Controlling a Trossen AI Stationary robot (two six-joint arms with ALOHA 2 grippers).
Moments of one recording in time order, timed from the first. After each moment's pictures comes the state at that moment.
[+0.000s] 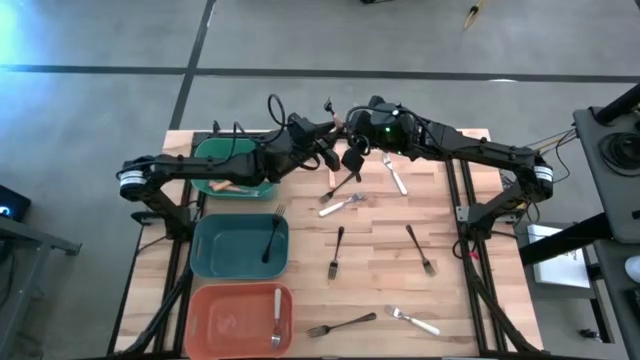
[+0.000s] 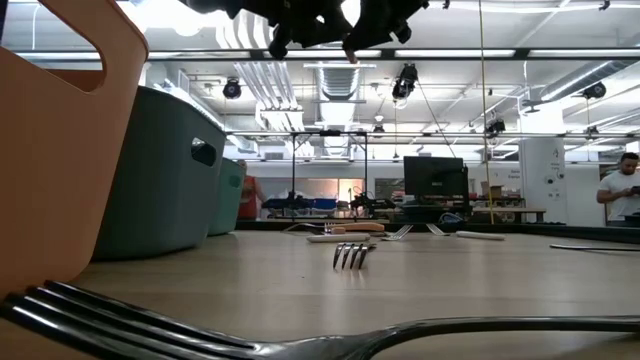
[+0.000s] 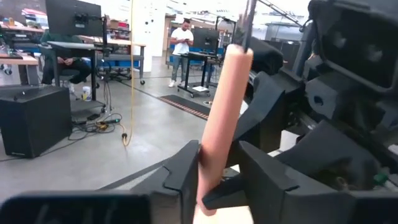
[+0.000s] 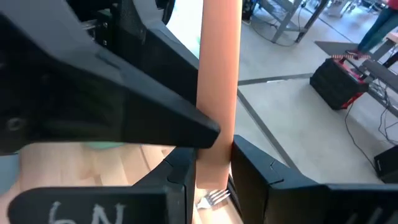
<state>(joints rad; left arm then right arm) 0.19 1.60 1.23 0.43 -0.48 -0.13 -0.29 1.49 1.50 -0.43 0.25 -0.16</state>
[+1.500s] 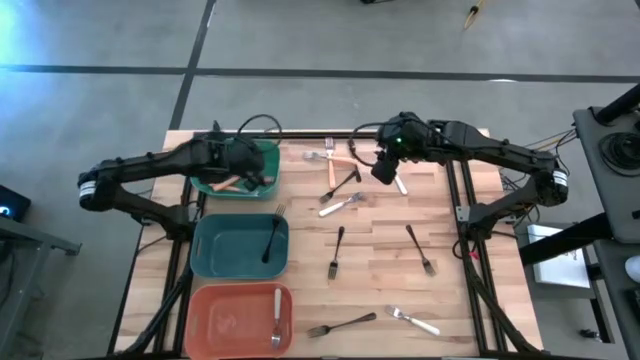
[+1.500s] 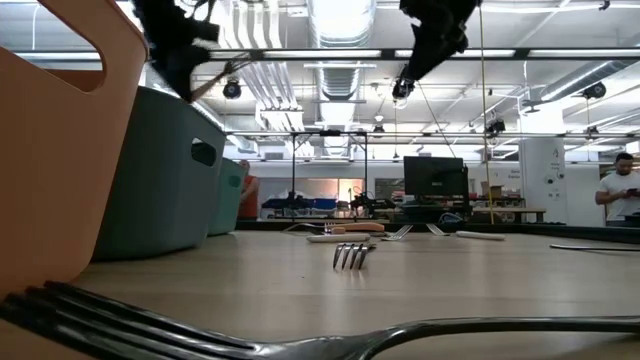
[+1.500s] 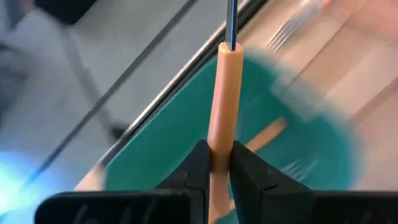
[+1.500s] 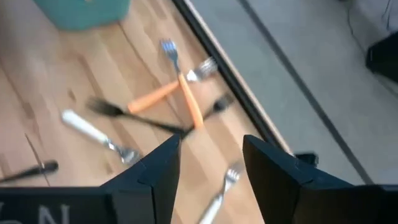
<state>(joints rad) 0.23 1.25 1.21 -1.19 -0.67 -0.38 -0.29 1.38 1.47 -0.98 0.31 0.06</state>
